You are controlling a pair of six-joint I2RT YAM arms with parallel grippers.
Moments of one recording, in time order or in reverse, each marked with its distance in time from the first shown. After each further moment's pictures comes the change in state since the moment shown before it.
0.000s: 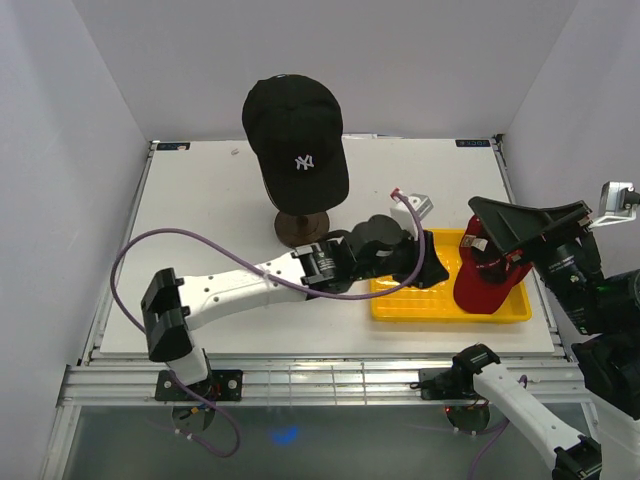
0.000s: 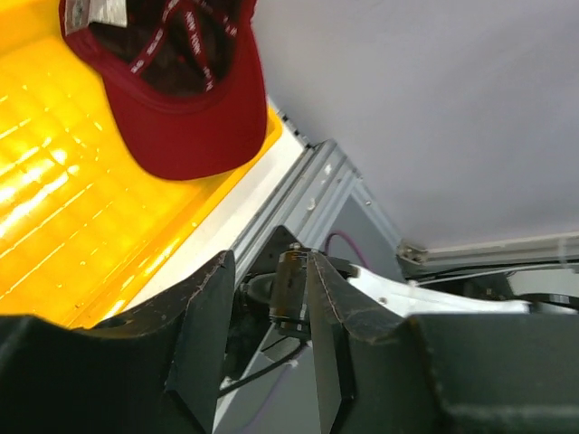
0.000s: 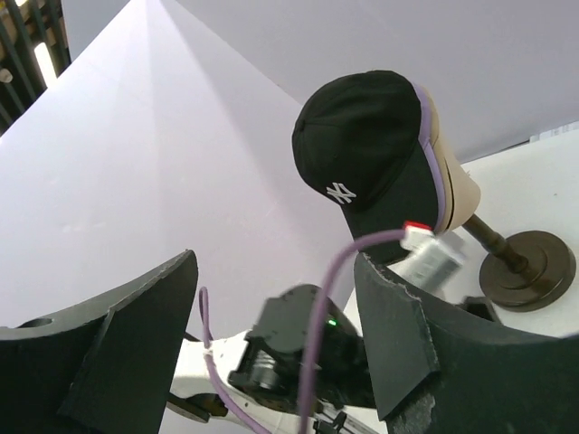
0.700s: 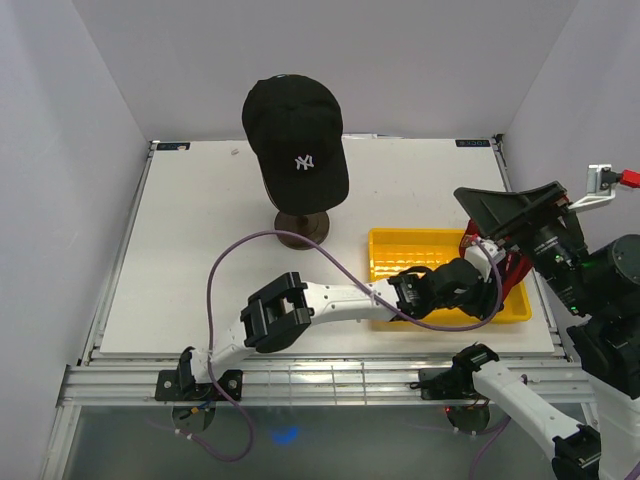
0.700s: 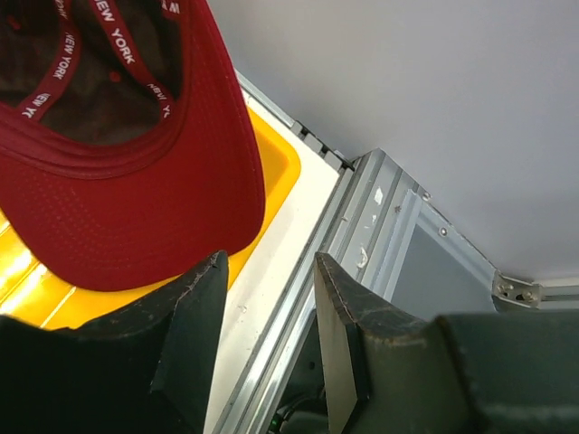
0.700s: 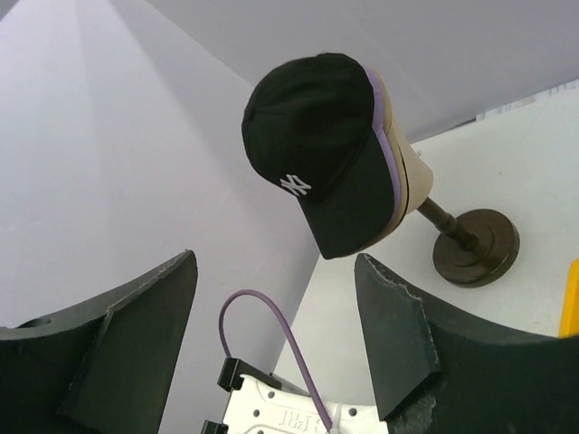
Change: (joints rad) left arm -0.111 0.635 0.375 0.247 -0.043 0.142; right arm 0.000 0.092 0.090 -0.113 0.032 -0.065
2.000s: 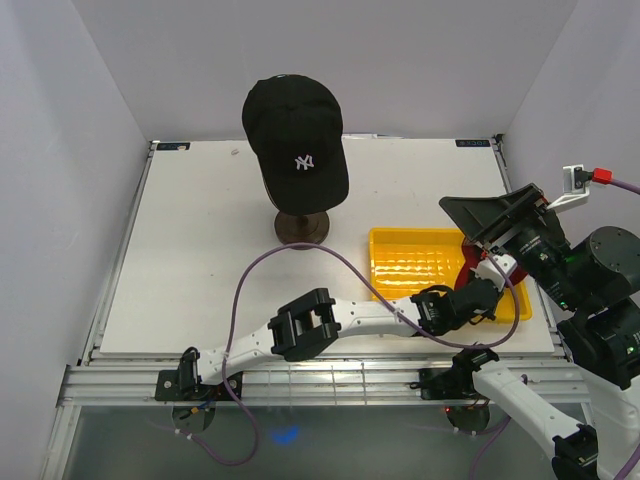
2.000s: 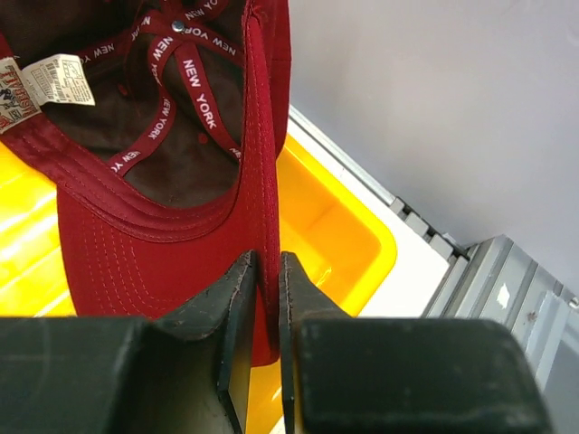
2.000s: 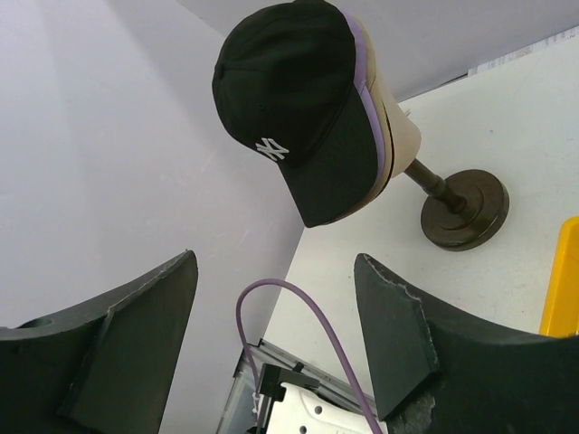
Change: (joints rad) left arm -0.061 0.279 0.281 0.047 -0.362 0.159; right arm 0.000 0.012 -0.058 -0.038 -0.064 -0.014
